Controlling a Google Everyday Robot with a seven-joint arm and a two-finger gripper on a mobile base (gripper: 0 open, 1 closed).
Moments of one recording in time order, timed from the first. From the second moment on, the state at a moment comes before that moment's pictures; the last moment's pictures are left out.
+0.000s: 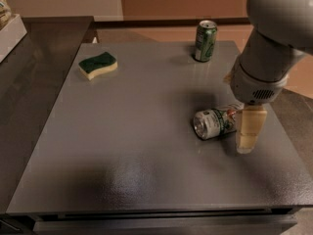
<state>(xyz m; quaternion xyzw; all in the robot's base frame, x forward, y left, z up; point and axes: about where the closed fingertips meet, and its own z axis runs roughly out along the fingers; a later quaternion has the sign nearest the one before) 0.467 -0.184 0.871 -0.69 0.72 -0.05 0.07</state>
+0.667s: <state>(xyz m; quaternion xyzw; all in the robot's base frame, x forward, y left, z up) 0.470 -0.183 0.854 -0.70 0.71 -0.04 0.05</state>
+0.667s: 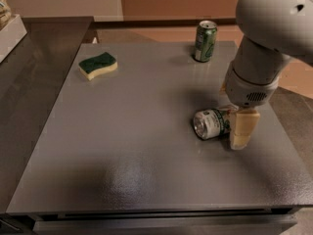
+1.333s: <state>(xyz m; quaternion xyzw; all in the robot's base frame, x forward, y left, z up) 0.476 -0.180 0.867 -0.69 0.72 -0.03 0.05</state>
